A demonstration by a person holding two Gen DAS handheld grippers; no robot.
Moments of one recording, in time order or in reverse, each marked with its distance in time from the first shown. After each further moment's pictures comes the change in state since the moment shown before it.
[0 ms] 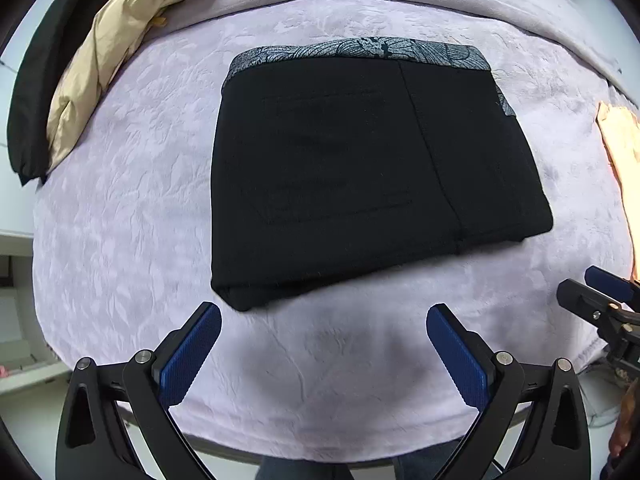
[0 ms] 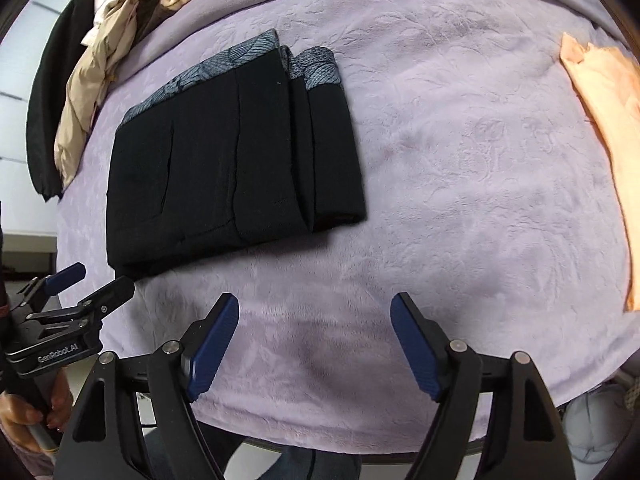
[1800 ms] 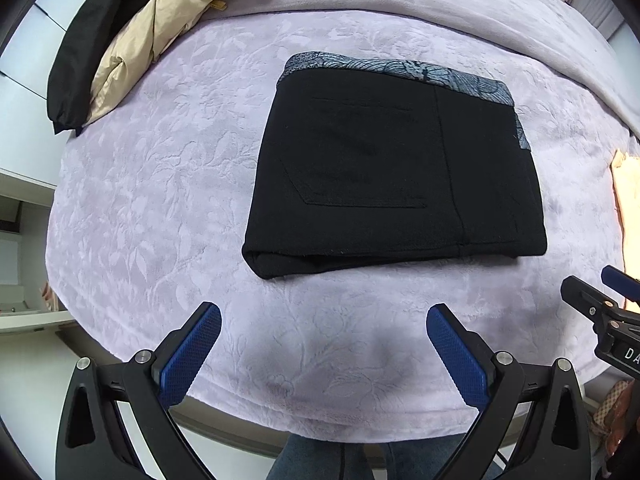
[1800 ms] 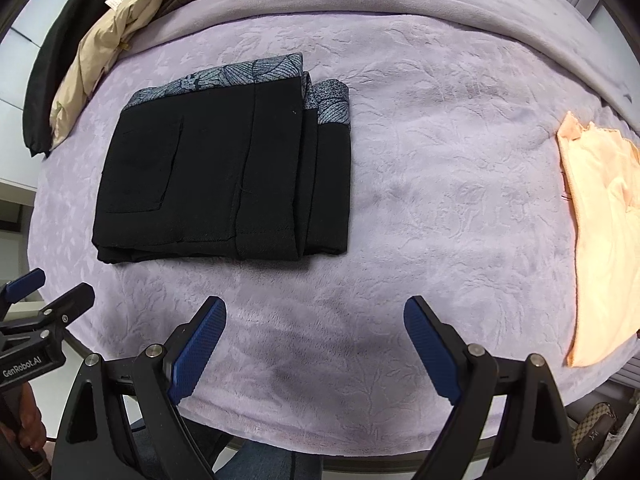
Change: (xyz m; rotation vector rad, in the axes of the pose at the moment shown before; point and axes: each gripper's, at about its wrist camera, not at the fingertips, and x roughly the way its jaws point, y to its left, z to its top) left arm -0.019 0.030 -0.011 -0.163 -0.005 0.031; right arm -0.024 0.014 0.018 -0.166 -0.003 -0.145
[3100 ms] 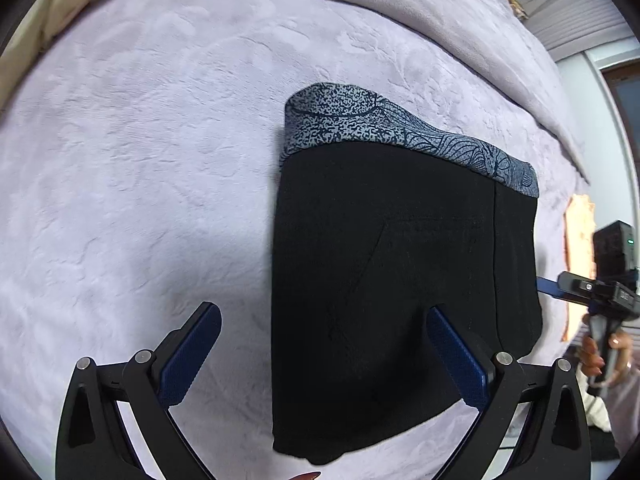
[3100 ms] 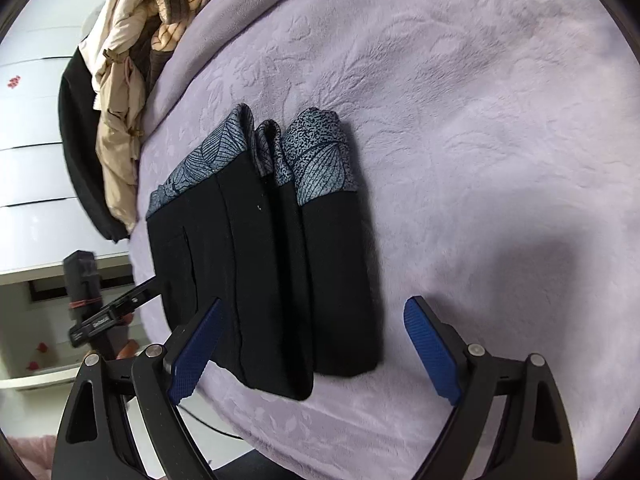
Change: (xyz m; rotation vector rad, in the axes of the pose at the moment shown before) left arm 0.116 0.075 0.114 0.060 0.076 -0.464; right arm 0.089 -0.080 0.077 0.256 0.106 0.575
